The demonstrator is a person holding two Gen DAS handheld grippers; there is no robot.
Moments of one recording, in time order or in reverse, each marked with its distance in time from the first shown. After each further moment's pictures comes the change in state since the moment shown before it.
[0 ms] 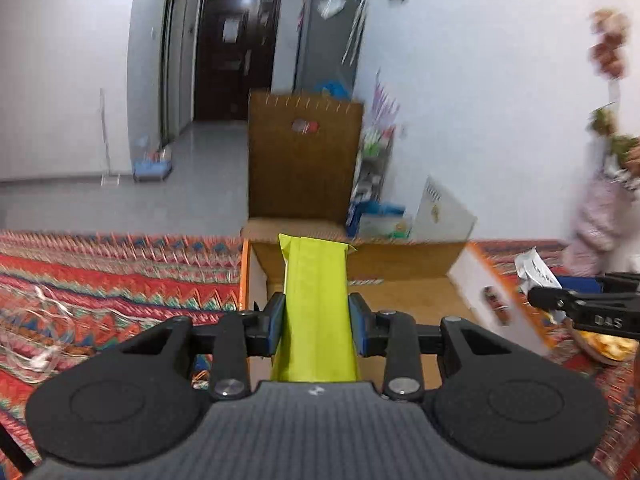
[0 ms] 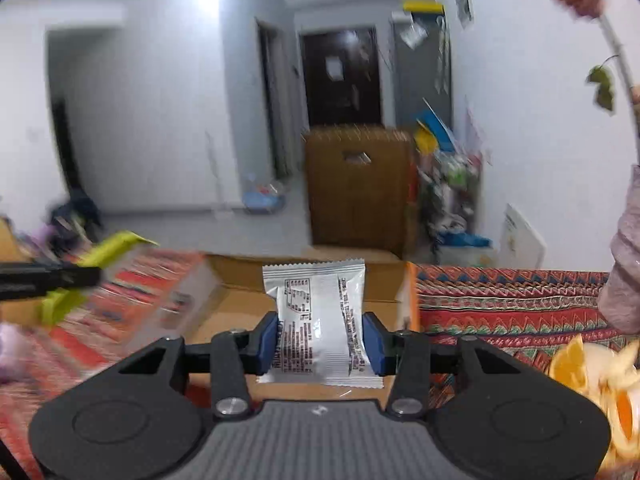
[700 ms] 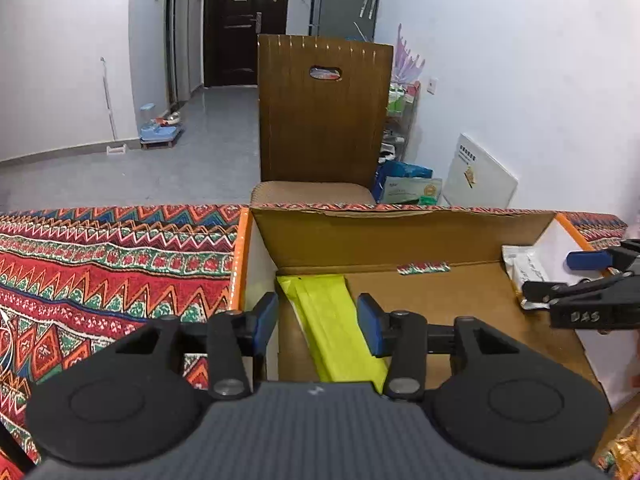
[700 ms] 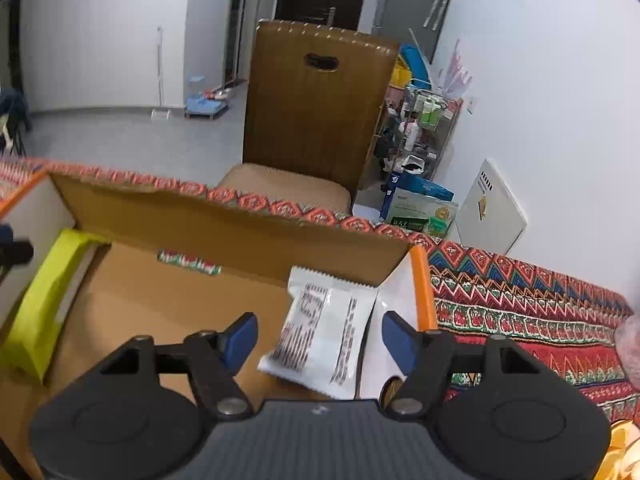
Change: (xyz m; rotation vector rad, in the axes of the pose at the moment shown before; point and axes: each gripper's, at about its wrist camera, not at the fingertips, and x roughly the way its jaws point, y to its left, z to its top) left arm 0.123 0.018 0.001 0.017 0.094 0.040; right arm 0.165 0.011 0.013 -0.145 0.224 -0.173
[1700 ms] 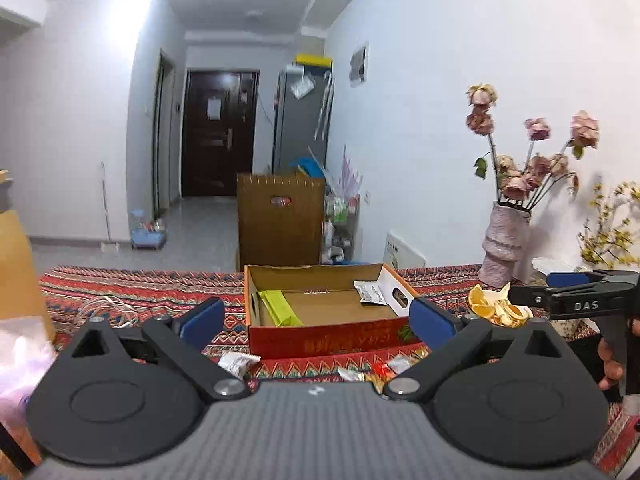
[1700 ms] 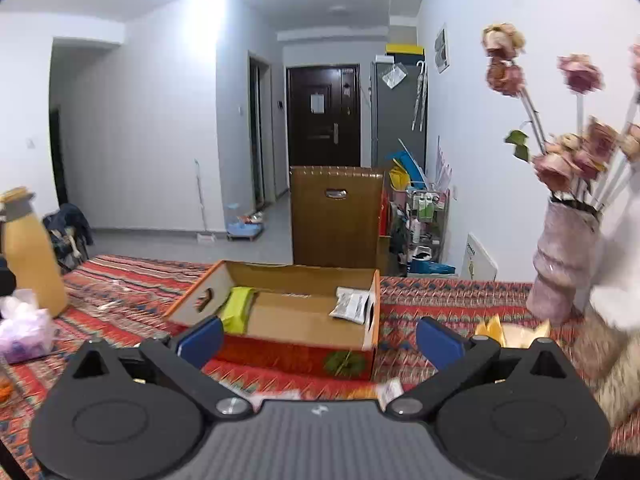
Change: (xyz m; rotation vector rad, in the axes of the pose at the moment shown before) left arm -0.422 -0.046 -0.162 0.059 -0.391 -0.088; right arm -0.378 -0.025 -0.192 0.193 -0.418 0.155
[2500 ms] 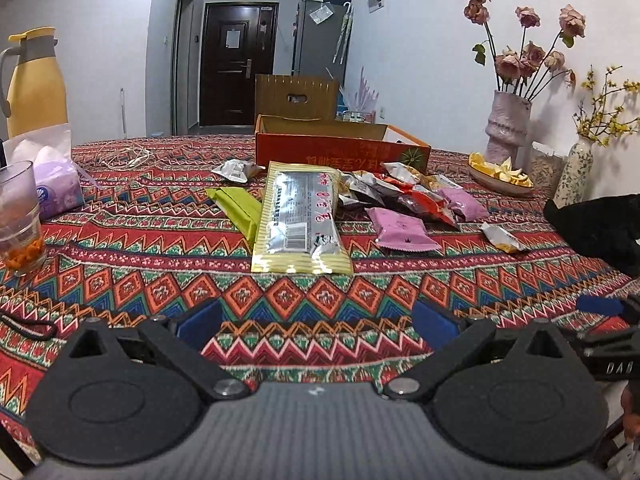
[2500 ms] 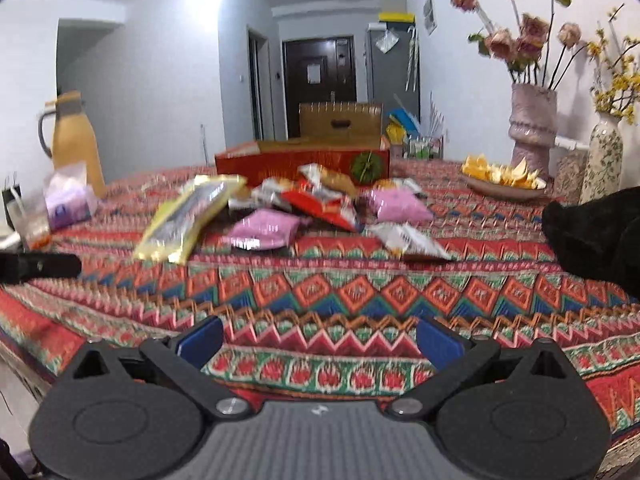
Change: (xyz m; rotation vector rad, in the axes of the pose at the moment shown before) left arm -0.051 -0.016 -0.196 -0.046 0.223 0.047; right arm -0.092 0.051 -0.246 0.016 0.122 -0.026
